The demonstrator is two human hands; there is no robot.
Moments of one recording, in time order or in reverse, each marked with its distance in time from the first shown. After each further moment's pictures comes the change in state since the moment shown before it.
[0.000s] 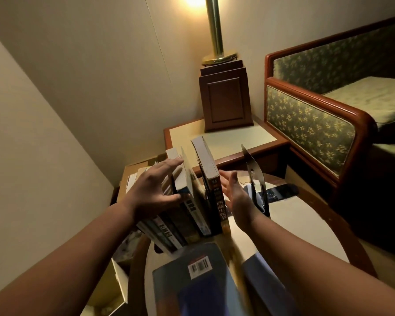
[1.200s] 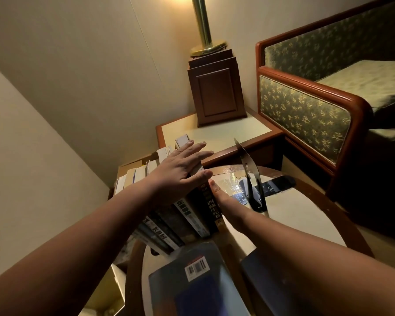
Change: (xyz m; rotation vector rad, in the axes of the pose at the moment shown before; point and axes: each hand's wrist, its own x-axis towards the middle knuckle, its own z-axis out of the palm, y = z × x) left_hand 0.062 0.043 0.023 0.190 -0.285 0.035; right_hand 0.003 0.006 0.003 -0.105 -0.195 0.182
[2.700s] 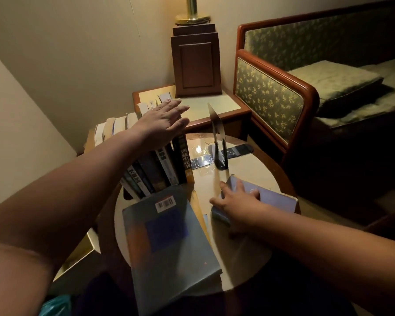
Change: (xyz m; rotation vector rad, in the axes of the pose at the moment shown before) left_hand -0.017 0.031 0.009 0.053 0.102 -0.085; right_hand -0.161 0.026 -0.011 -1.678 -0.180 0.321
